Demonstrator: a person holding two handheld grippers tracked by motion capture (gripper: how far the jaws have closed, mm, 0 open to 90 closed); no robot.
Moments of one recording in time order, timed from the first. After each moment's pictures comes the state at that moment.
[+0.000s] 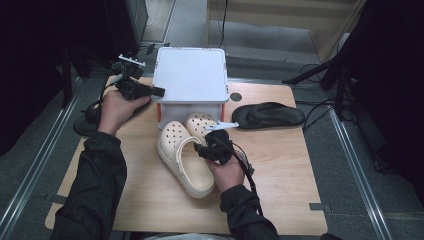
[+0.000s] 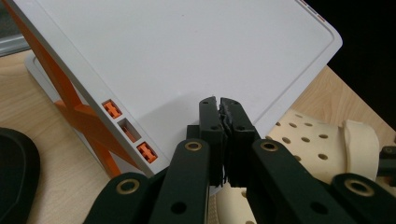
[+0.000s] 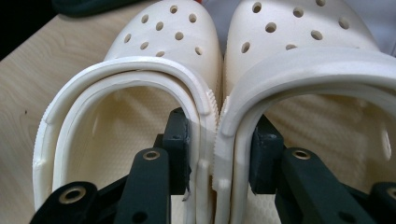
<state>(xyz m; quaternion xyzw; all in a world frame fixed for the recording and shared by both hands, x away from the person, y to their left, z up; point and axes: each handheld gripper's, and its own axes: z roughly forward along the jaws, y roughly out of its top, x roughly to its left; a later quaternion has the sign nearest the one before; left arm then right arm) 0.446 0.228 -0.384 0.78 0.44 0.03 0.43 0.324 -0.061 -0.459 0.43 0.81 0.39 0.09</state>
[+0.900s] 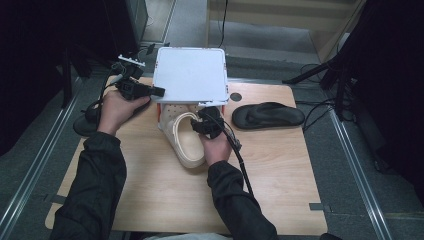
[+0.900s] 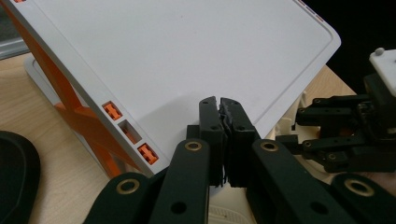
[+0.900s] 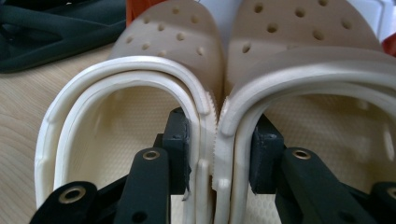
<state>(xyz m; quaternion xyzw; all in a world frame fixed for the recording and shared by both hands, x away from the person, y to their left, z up) 0.446 0.228 -0.385 0.79 0.44 0.03 0.44 0.402 -0.032 -0.471 0.47 0.78 0.40 0.14</state>
